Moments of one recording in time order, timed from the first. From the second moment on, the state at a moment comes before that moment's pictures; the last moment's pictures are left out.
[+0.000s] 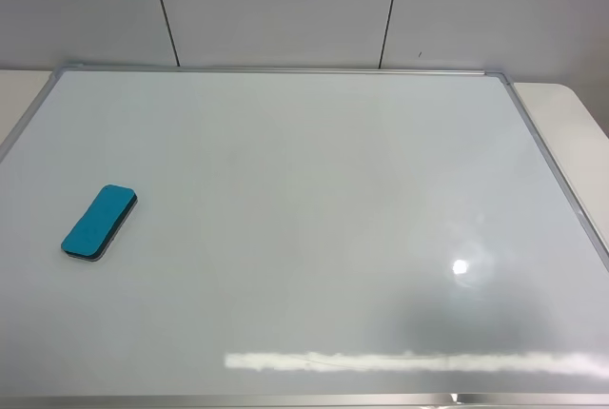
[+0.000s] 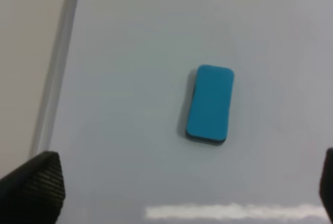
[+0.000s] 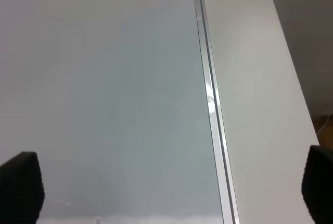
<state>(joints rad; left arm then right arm) -0.05 -0.01 -0.52 0.03 1.08 -0.07 0.04 0.00 -0.51 -0.07 1.08 -0.05</state>
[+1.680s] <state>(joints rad) -0.02 -0.01 -0.51 0.08 1.06 -0.07 0.04 0.00 -0.51 -0.07 1.08 -0.05</state>
